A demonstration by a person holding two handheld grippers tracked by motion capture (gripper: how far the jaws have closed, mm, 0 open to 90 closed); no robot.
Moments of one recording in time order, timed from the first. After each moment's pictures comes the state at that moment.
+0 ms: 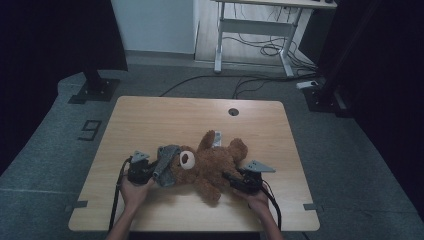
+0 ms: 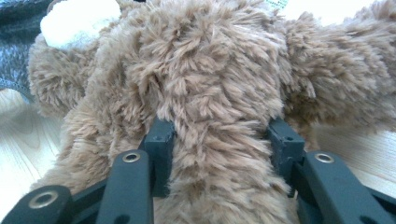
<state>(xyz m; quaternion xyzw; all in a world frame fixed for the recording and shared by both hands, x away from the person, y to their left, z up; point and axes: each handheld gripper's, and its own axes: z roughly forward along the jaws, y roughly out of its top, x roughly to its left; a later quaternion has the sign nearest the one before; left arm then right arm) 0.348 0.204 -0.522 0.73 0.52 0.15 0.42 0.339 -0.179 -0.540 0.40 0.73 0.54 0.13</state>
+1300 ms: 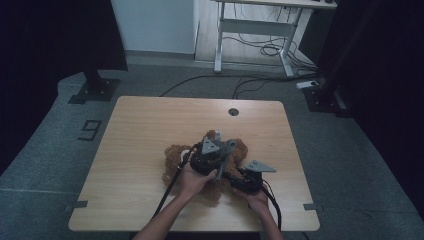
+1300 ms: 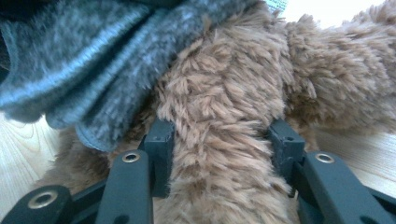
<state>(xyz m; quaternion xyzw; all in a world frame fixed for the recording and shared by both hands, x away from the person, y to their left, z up) 0.359 0.016 -0.456 0.81 0.35 0.14 0.45 0.340 -0.180 -0.541 0.41 0.72 0.54 0.13</state>
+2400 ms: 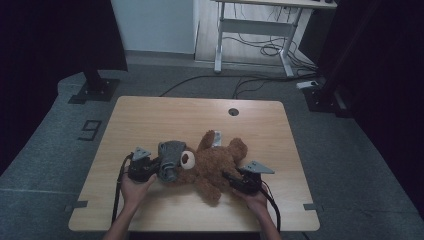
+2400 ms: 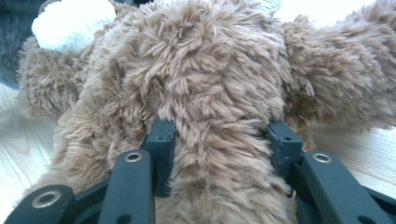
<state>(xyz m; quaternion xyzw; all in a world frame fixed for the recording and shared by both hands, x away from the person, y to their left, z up) 0.346 0.203 -0.505 0.74 0.51 0.16 0.41 0.336 -0.176 -0.540 0.41 0.72 0.53 0.15</state>
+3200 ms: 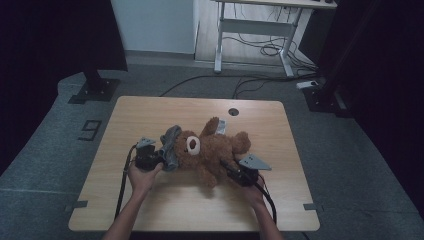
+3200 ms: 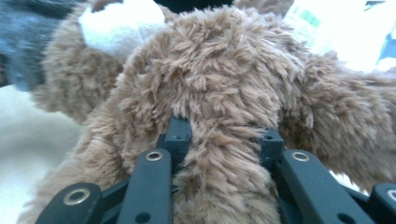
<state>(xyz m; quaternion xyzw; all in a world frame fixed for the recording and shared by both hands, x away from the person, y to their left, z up) 0.383 0.183 -0.486 0.71 0.51 0.13 0.46 0.352 -0.163 -0.520 0.34 0.71 0.57 0.23</state>
